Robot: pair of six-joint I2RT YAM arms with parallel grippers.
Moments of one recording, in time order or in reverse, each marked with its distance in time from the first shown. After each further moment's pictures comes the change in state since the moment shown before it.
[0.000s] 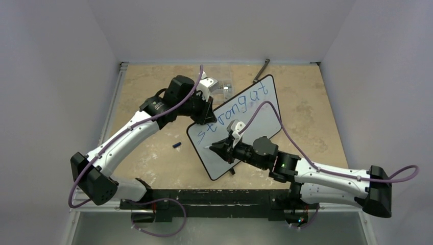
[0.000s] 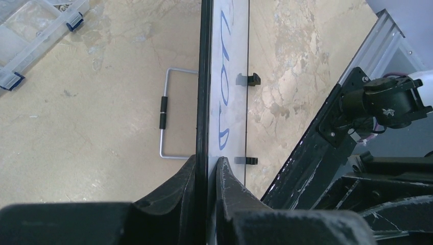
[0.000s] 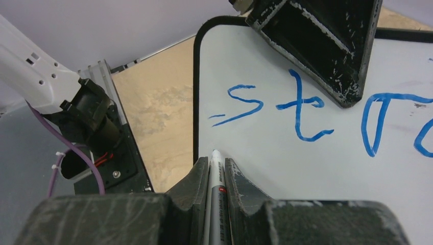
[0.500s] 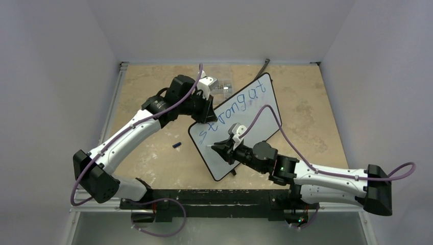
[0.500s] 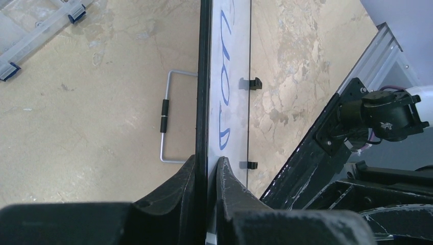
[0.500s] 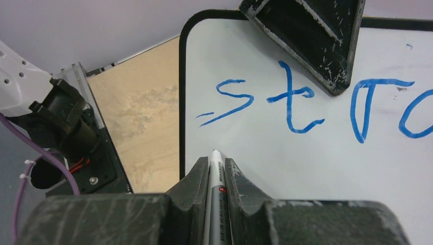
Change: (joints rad) left arm 0.007 0.022 0.000 0.013 -0.015 -0.051; right arm 0.042 -0.003 -0.052 0.077 0.111 -0.041
